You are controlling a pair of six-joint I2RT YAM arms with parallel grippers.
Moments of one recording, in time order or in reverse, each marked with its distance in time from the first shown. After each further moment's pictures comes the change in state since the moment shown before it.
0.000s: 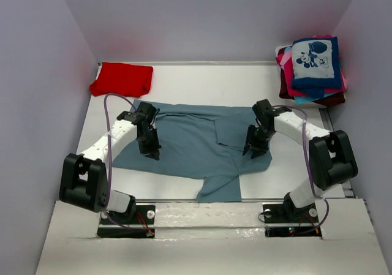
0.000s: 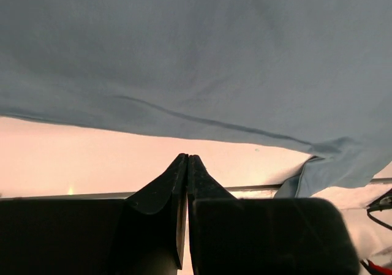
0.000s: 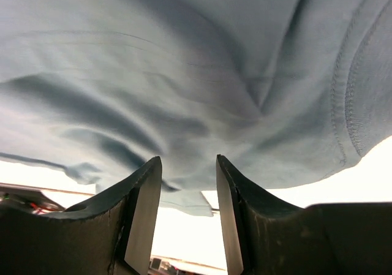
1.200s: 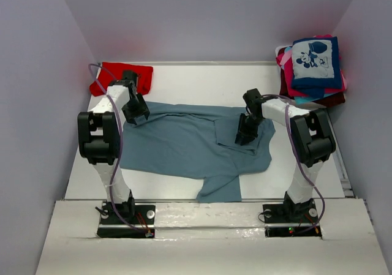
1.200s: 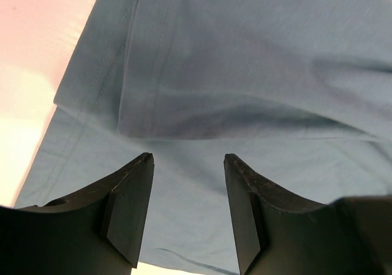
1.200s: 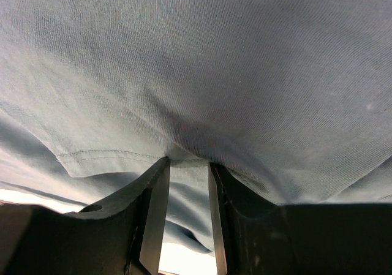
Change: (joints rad) left arm 0.276 0.501 0.543 0.106 -0.188 0.055; right arm 0.000 0.300 0.268 0.085 -0.011 -0.035
